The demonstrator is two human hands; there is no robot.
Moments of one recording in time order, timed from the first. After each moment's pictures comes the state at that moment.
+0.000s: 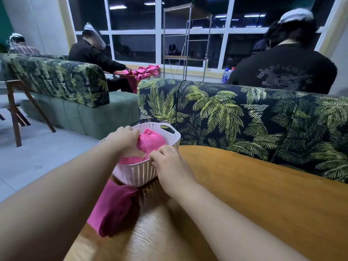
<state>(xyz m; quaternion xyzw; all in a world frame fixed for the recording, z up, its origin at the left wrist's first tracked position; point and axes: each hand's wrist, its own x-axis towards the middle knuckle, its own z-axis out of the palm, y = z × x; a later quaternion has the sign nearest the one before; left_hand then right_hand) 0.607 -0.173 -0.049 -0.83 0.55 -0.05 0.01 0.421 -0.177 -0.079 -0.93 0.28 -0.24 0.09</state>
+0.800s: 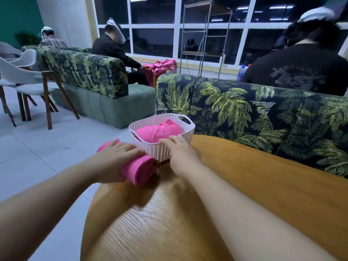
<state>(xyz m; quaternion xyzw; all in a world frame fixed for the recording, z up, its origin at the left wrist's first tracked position) 0.590 -0.006 -0.072 -0.67 0.73 -0.13 -0.02 0.404 -0.137 -0.064 -0.93 0.31 -0.13 0.12</state>
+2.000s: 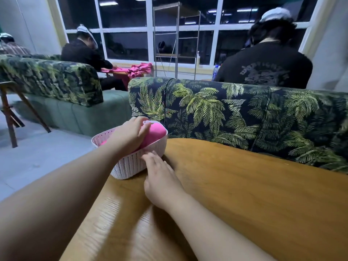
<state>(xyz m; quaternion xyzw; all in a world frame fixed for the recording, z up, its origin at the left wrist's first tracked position) 0.537 -0.152 -0.039 -0.76 0.59 -0.06 -0.26 0.378 -0.131 -0.094 -0.92 0.29 -0.20 0.16</state>
